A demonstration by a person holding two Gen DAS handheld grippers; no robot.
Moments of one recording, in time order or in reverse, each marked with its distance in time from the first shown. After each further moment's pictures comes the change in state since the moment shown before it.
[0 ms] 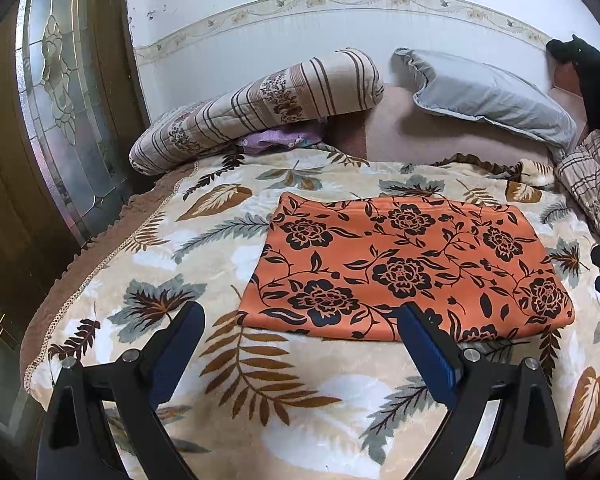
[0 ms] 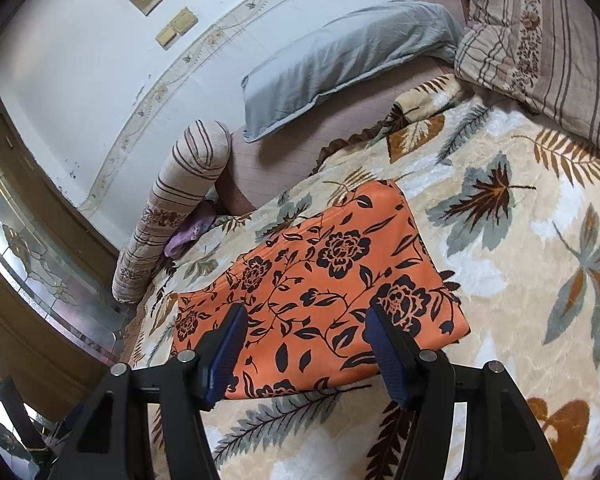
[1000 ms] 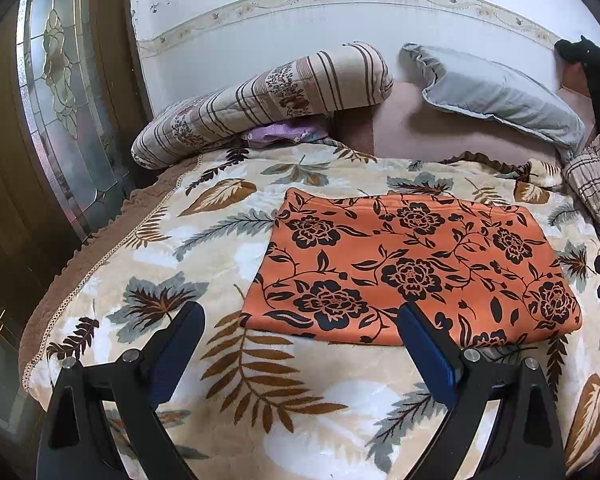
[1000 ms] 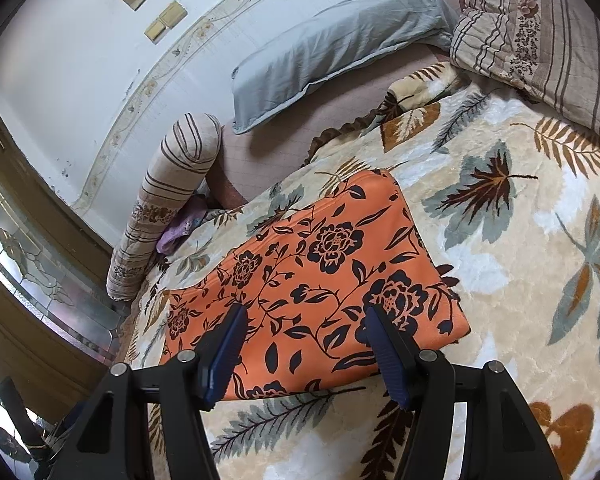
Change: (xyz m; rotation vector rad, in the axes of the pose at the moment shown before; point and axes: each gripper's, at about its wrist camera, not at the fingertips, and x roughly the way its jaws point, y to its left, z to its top) left arm 0.014 0.002 0.004 -0.016 0.018 0.015; right arm 0.013 -0.006 0.002 0.010 0.024 -0.012
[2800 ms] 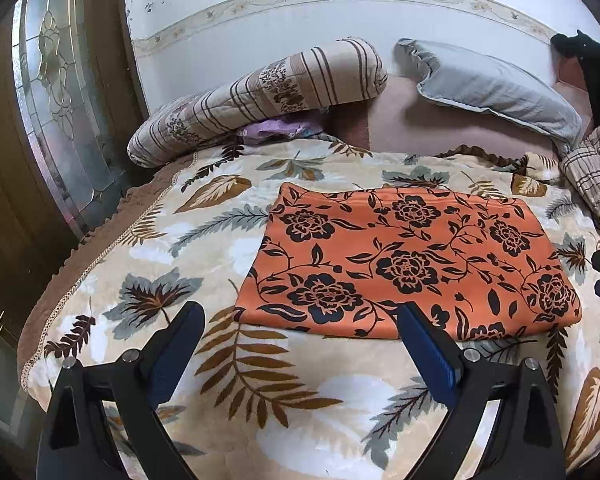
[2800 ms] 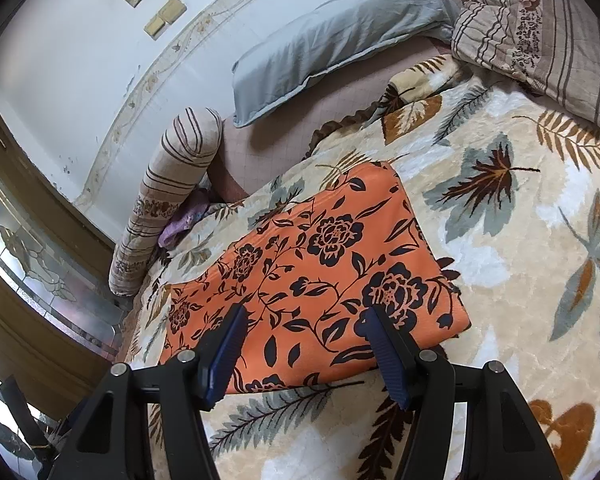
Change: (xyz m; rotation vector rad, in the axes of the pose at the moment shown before) left arm 0.002 -0.005 -0.006 0.015 0.013 -0.002; right arm 0.003 -0.003 -0.002 0.002 0.026 0.002
